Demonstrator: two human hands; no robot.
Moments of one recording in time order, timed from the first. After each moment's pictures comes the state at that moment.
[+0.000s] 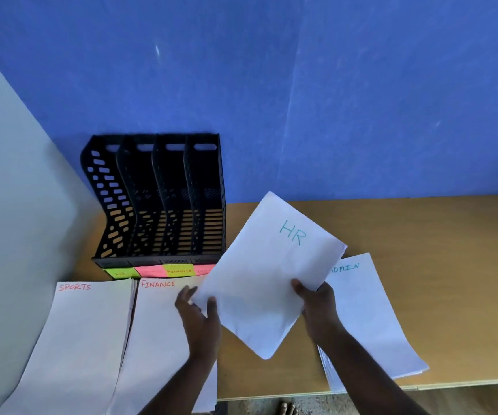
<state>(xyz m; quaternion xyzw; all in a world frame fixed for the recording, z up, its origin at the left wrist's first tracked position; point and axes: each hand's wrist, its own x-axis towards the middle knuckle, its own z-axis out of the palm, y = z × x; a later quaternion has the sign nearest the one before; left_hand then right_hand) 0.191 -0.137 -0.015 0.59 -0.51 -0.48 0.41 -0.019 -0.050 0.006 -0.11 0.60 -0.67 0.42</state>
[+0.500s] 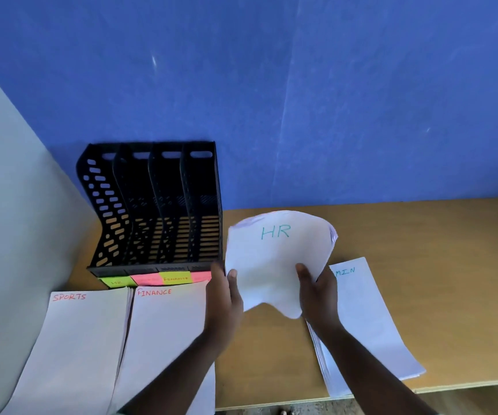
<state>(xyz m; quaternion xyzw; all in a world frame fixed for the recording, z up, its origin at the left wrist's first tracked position) 0.146 -0.156 0.045 0.41 -0.71 -0.39 0.42 -0.020 -0.065 0.046 -0.26 0.74 -0.59 0.19</state>
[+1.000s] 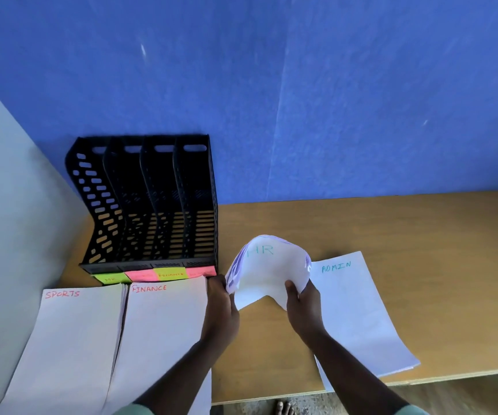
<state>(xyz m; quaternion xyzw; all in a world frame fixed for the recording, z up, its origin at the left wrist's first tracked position) 0.152 -0.152 -0.023 0.47 -0.75 -0.39 0.26 -0.015 -0.054 -0.016 -0.28 0.80 -0.49 0.22</state>
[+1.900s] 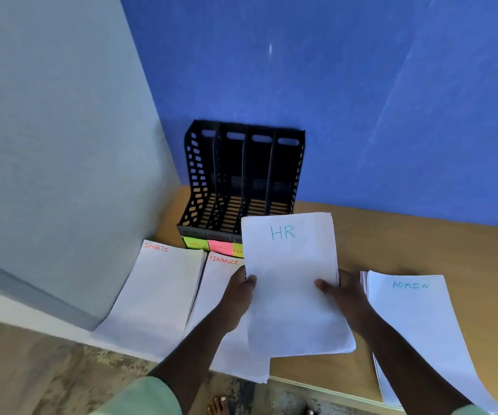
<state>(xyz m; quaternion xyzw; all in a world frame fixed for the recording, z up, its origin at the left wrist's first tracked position) 0.255 -0.175 0.030 0.54 -0.51 -0.62 0.24 0.021 -0.093 0.014 -0.29 0.71 -0.48 0.42</state>
